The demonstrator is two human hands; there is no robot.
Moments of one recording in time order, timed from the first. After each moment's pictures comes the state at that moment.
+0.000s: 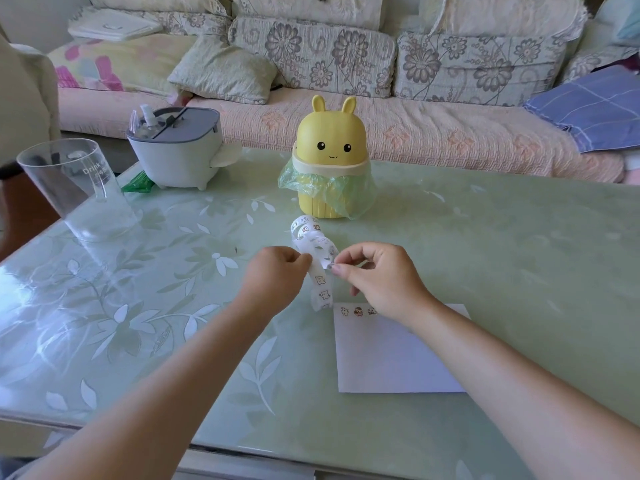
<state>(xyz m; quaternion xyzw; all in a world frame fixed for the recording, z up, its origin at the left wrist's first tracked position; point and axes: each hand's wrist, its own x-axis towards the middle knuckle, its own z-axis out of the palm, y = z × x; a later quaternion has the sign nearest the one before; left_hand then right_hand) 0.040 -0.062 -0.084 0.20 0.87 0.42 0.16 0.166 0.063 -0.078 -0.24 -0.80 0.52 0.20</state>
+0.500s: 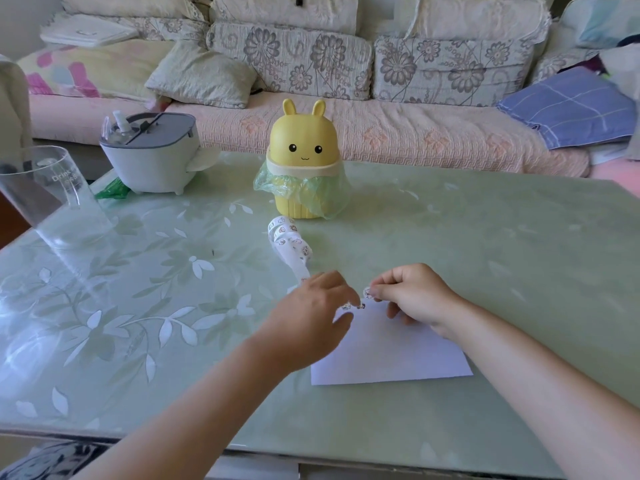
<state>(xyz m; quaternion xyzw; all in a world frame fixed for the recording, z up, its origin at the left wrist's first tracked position) 0.111 -0.054 -0.103 0.61 0.74 0.29 0.00 0.231 0.107 -0.079 -0.40 -0.75 0.52 0.07</state>
